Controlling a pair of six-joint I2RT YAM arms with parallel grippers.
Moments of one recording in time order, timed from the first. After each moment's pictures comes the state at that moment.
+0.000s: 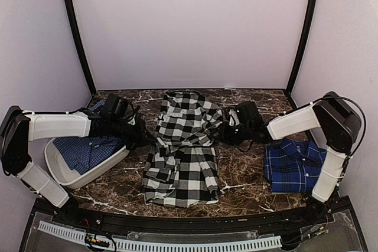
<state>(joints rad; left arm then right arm) -0.53 1.49 0.87 -0.21 0.50 -1.02 0.63 1.81 0.91 0.22 -0.31 0.74</state>
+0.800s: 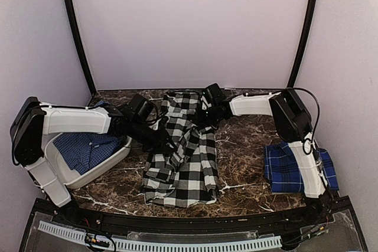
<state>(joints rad) -0.72 1.65 1.06 -0.32 0.53 -0.79 0.65 2.34 1.78 -0.25 -0.18 0.57</state>
